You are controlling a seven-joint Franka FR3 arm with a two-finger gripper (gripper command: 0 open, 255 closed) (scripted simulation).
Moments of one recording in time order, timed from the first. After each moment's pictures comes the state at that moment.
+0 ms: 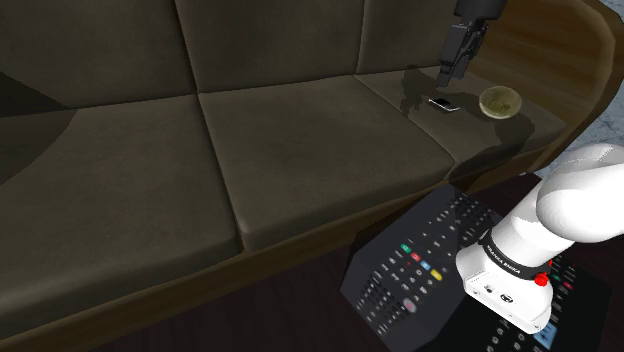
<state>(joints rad) -0.01 -0.75 0.05 -2.34 0.10 1.51 -0.09</state>
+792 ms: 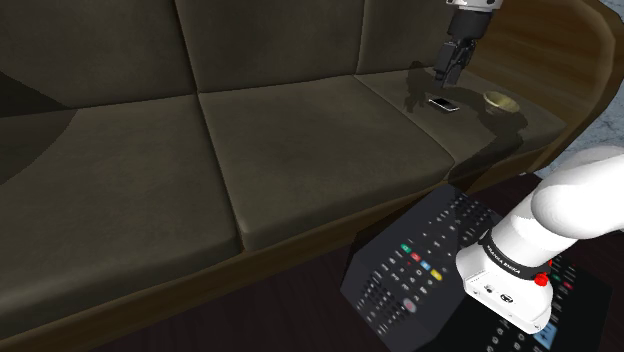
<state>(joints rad) -0.10 -0.59 -0.11 -2.37 -0.01 1.69 -0.25</state>
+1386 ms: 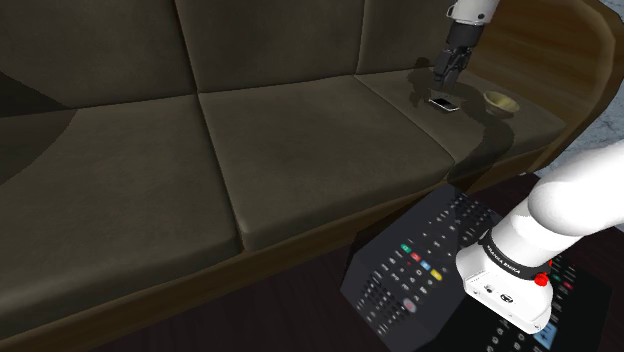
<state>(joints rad) -0.16 -0.36 -0.25 -2.28 -0.06 1.82 -0.39</state>
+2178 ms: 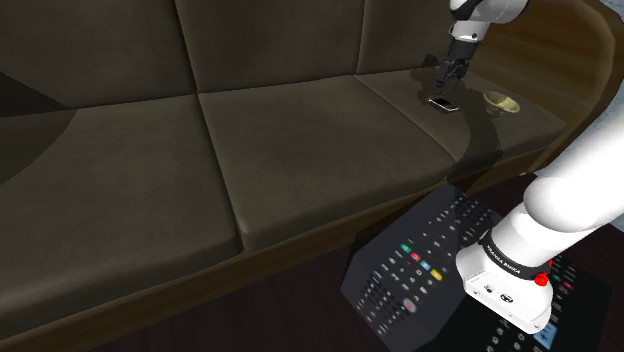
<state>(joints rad) -0.24 0.03 -0.41 -2.04 0.02 1.97 -0.62</state>
